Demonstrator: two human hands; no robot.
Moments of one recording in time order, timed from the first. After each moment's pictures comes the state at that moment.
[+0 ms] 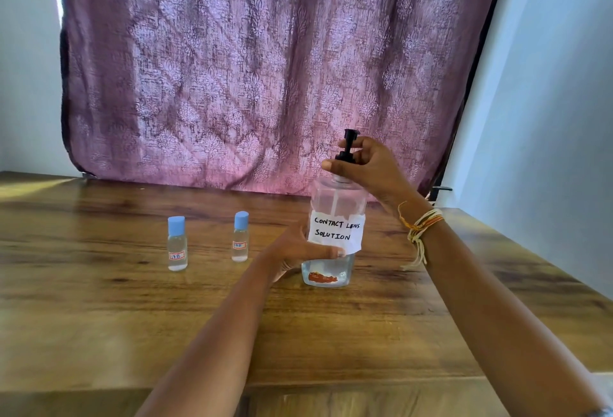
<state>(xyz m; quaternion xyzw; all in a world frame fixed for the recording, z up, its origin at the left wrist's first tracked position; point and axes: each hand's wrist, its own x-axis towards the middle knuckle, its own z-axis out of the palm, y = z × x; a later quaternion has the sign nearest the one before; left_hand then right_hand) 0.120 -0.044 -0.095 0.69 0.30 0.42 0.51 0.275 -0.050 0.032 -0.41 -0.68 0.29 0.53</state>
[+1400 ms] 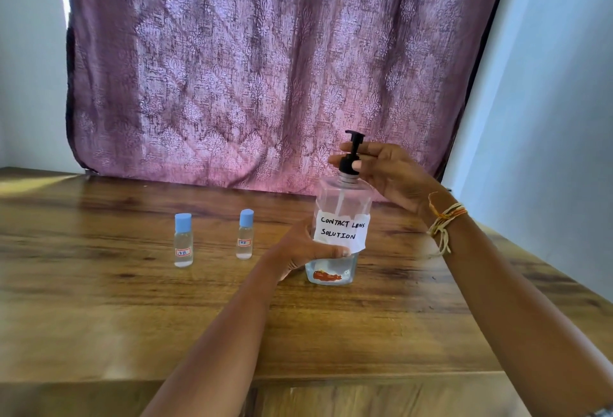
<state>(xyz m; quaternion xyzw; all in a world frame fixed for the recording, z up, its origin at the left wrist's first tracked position) 0.120 -0.044 -0.097 0.69 0.30 0.42 0.51 0.301 -0.049 0.038 -0.29 -0.69 0.47 0.47</state>
